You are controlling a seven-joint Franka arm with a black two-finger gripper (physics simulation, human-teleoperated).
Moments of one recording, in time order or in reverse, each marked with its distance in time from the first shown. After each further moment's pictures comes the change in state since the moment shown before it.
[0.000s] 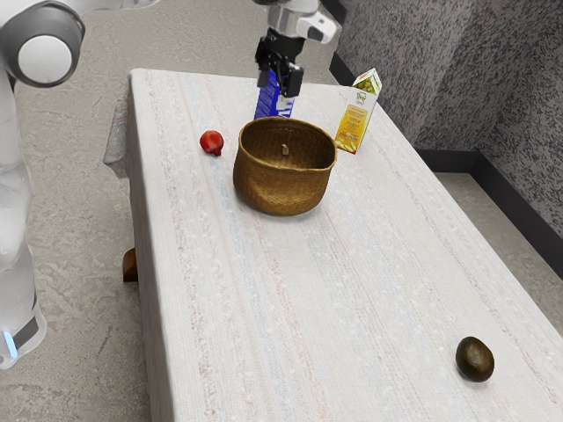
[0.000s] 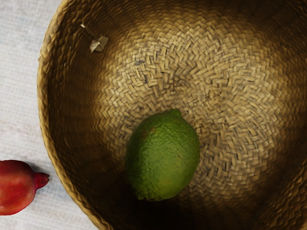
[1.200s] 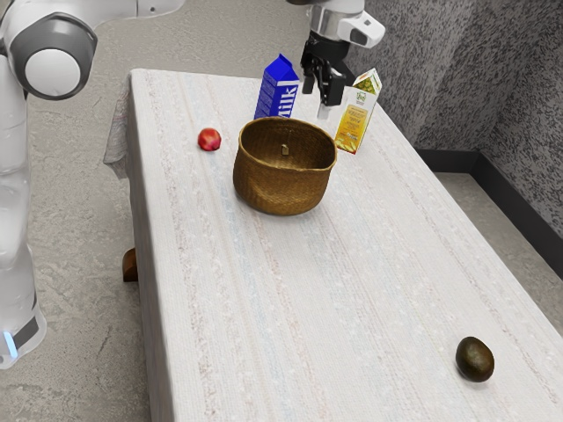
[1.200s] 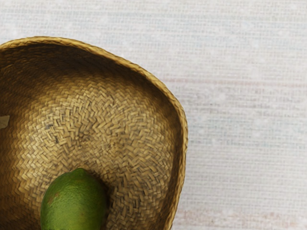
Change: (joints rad) arm -0.024 0.083 -0.177 0.212 -0.019 -0.058 -0.007
